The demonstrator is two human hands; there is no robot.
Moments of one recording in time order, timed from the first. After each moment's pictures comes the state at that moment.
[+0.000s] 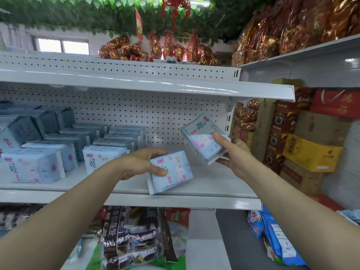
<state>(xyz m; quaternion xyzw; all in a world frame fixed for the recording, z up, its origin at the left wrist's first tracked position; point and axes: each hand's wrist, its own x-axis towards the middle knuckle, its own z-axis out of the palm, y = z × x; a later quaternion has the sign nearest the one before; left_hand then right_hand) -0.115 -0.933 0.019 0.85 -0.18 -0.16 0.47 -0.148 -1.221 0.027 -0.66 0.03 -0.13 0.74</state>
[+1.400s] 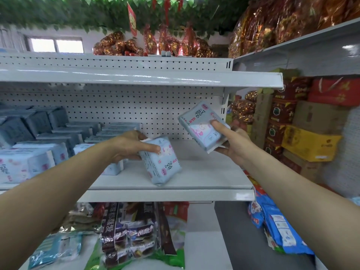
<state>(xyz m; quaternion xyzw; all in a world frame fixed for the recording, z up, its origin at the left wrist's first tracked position) -0.107 -0.940 0.048 0.85 -0.08 -0.10 0.52 -0.152 -1.238 0.040 -0.64 0.04 -0.14 0.75</state>
